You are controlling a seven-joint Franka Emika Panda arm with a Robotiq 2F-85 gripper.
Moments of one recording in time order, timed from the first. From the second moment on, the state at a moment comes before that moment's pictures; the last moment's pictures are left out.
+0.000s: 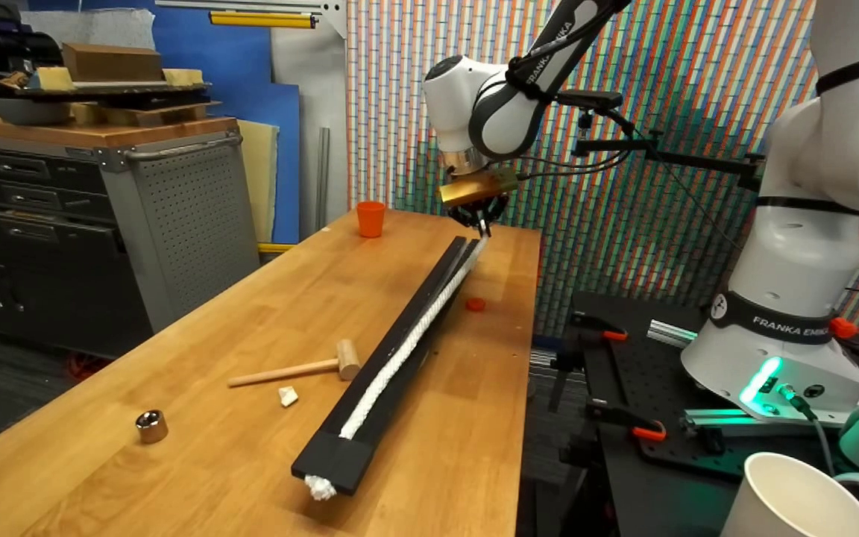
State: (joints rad) arm -0.06 0.24 -0.30 -2.31 -0.54 2.35 1.35
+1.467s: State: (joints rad) arm -0.05 0.38 -0.30 -2.23 -0.49 2.44 1.48
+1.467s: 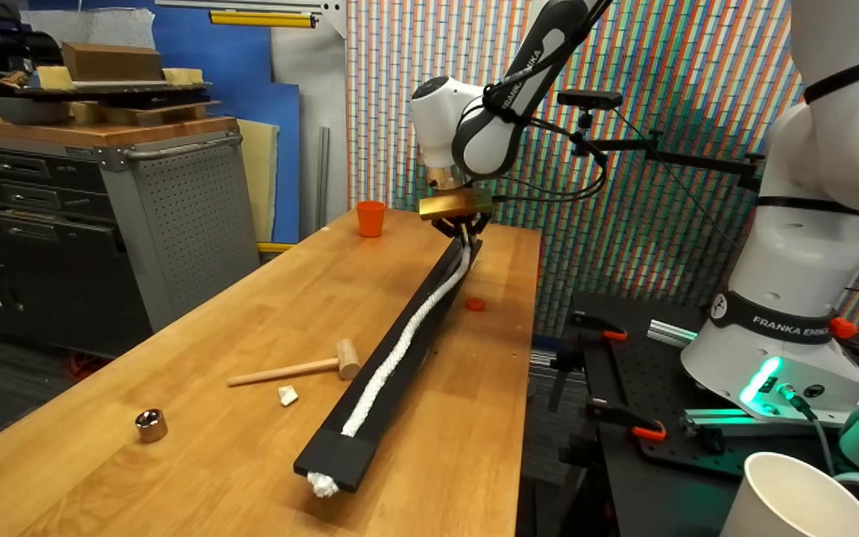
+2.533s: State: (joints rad) arm -0.05 0.40 -0.31 -2.20 -0.49 2.44 1.65
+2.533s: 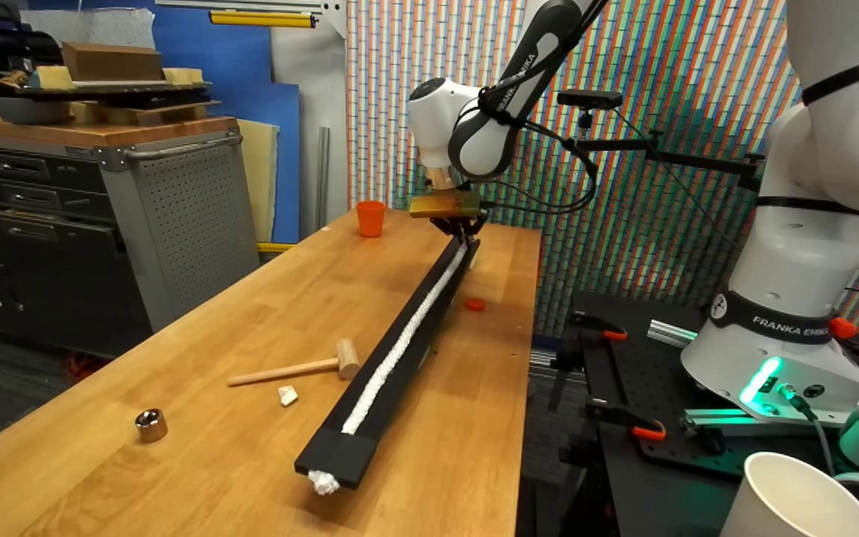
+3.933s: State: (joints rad) arm -0.04 0.42 -0.32 -2.18 -0.54 2.46 1.72
